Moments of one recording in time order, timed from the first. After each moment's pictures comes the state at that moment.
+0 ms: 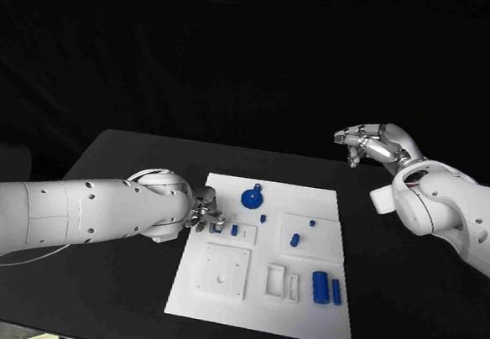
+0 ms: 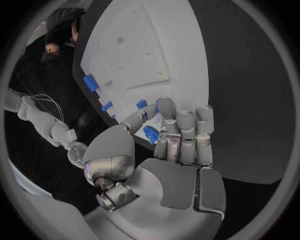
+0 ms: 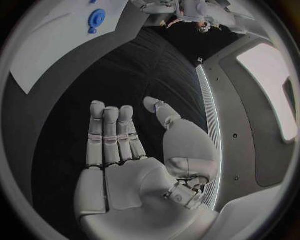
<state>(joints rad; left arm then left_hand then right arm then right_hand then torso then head) 1.26 -0.65 -0.23 1.32 -1.12 -0.04 -0.43 0.72 0.03 0.79 -0.28 0.47 1.13 0.08 0.32 0.78 1.39 -0.05 0.82 0.61 1.16 -0.11 1.39 0.48 0.01 0.95 -0.14 0.99 1.31 1.27 -0.76 0.00 1.26 -0.63 -0.39 0.15 0.86 -0.07 0.44 -0.27 0.64 0.86 0.15 0.29 0.41 1.01 0.05 1.05 0.83 1.00 -0.04 1.06 1.01 0.25 0.96 0.07 0.81 1.27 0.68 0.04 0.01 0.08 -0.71</state>
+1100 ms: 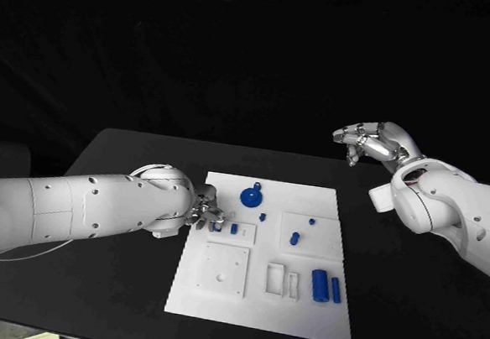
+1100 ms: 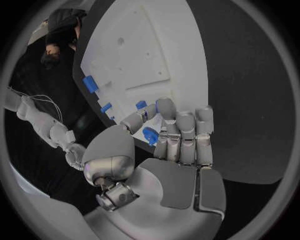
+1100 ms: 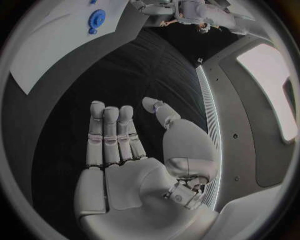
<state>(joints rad) 1.26 -0.63 -0.23 1.29 -1.11 0.01 -0.44 0.73 0.01 0.80 -0.27 0.43 1.13 0.08 0.31 0.80 1.39 -0.05 0.84 0.62 1.17 -0.12 1.41 0.49 0.02 0.95 -0.14 1.00 1.31 1.27 -0.75 0.00 1.26 -0.63 -0.38 0.15 0.87 -0.07 0.45 -0.27 0.70 0.86 0.15 0.29 0.41 1.01 0.05 1.05 0.82 1.00 -0.04 1.07 1.00 0.25 0.96 0.07 0.81 1.28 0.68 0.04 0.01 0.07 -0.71</state>
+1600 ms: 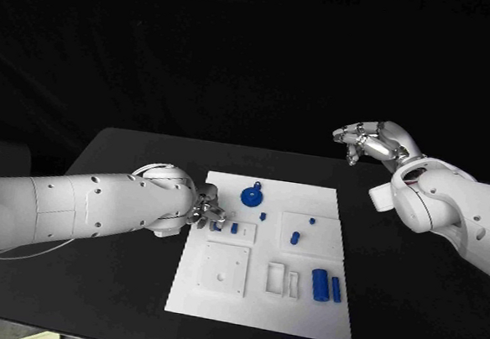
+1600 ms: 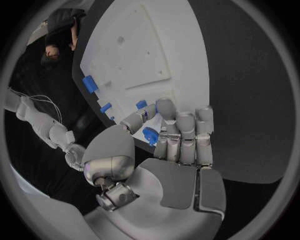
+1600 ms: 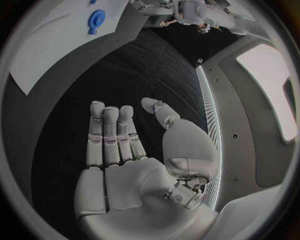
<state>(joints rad) 1.26 -0.62 -0.23 1.28 -1.12 0.01 -0.44 0.74 0.01 0.79 -0.26 0.42 1.13 0.07 0.32 0.80 1.39 -0.05 0.85 0.62 1.17 -0.12 1.41 0.49 0.02 0.95 -0.14 1.00 1.31 1.27 -0.75 0.00 1.25 -0.63 -0.38 0.15 0.87 -0.07 0.45 -0.27 0.72 0.87 0.15 0.29 0.41 1.01 0.04 1.06 0.82 1.00 -0.04 1.07 0.99 0.25 0.96 0.07 0.81 1.28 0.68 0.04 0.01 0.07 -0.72</state>
